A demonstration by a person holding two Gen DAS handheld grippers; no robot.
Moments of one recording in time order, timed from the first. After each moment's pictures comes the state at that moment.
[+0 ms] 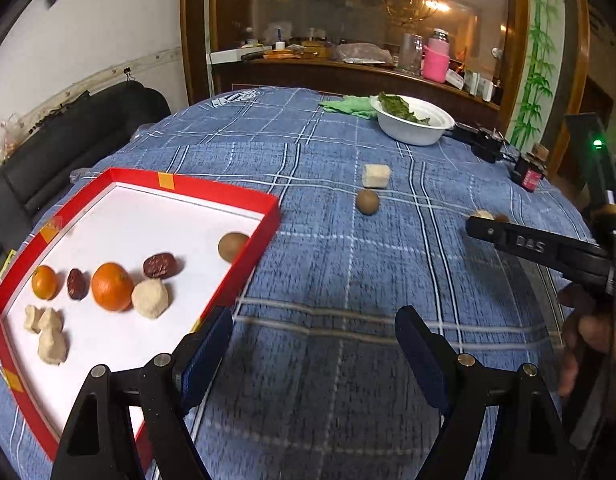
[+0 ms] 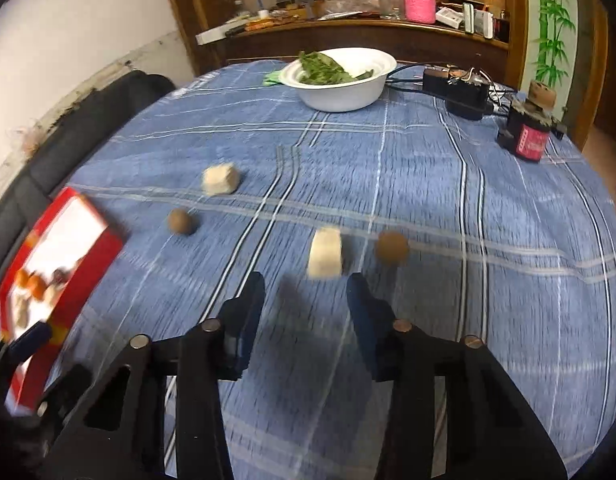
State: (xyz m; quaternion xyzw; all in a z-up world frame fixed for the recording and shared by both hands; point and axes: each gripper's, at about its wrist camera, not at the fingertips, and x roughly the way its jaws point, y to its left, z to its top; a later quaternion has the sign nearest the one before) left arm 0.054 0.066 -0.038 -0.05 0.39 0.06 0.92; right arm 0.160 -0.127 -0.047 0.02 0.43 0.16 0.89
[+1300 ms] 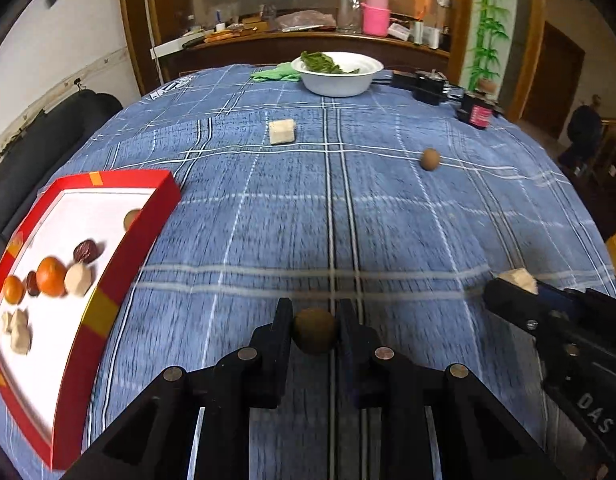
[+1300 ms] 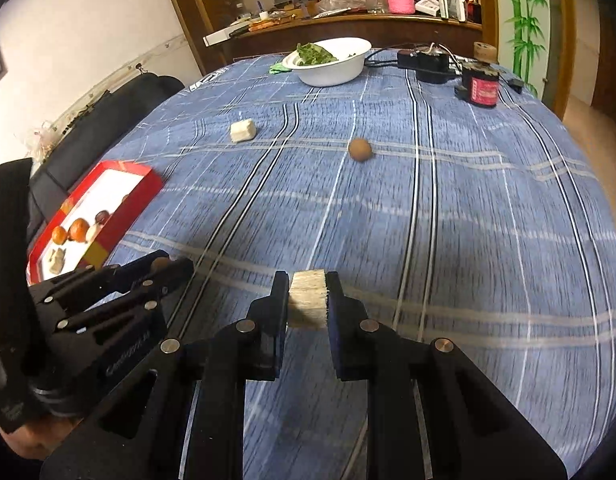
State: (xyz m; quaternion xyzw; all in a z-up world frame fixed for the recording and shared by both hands) left arm 0.036 -0.009 -0.047 0.00 0.44 0.00 0.90; right arm 0.047 -0.168 -0.041 0.05 0.44 0.17 0.88
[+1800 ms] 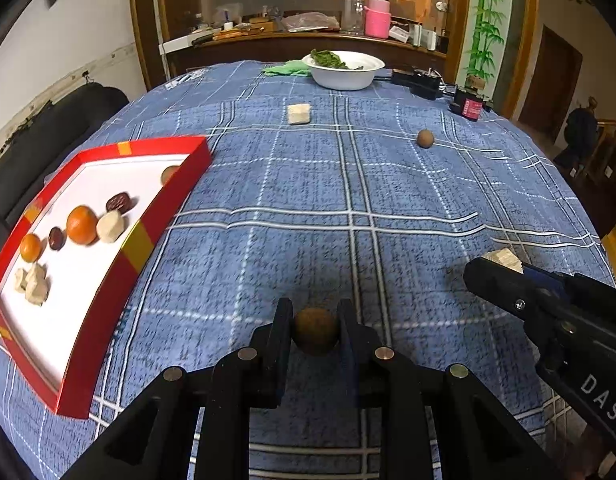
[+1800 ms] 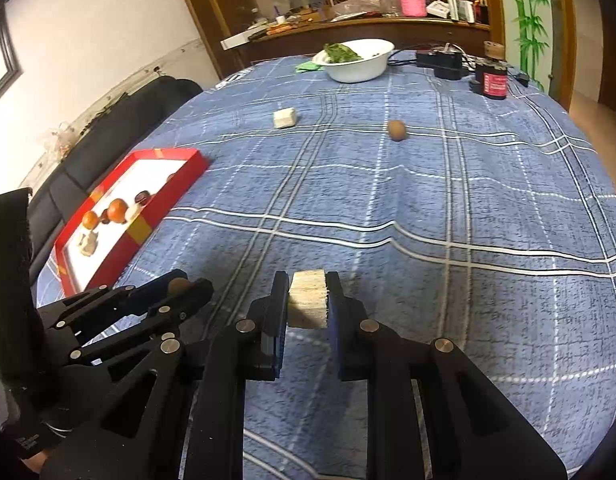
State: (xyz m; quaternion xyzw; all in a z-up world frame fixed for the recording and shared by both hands) left arm -0.014 0.013 -0.049 -0.01 0.44 0.00 0.90; right arm 0.003 -0.143 -0.036 0.06 0.42 0.19 0.88
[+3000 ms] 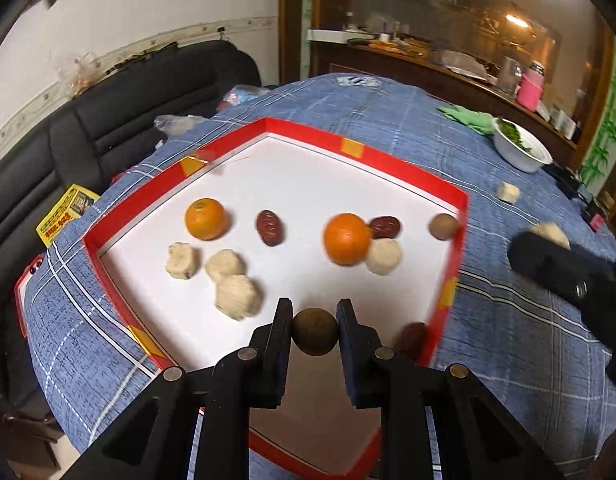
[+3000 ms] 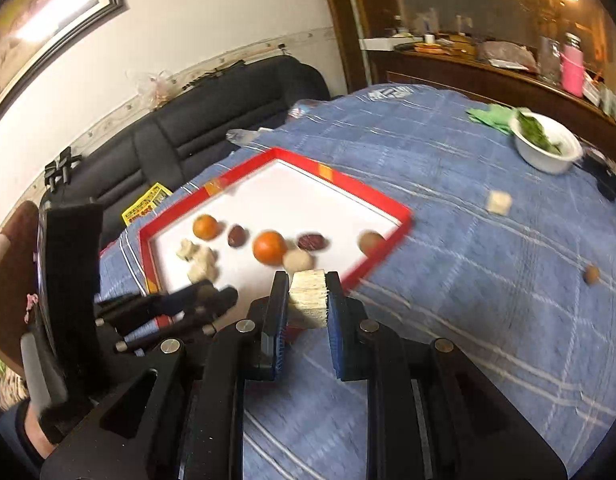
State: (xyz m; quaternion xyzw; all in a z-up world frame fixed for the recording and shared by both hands) left arm -0.021 0.204 -0.030 -0.11 0.41 0.18 0.89; right arm 0.027 0.043 0.017 -0.02 0.37 0.37 0.85
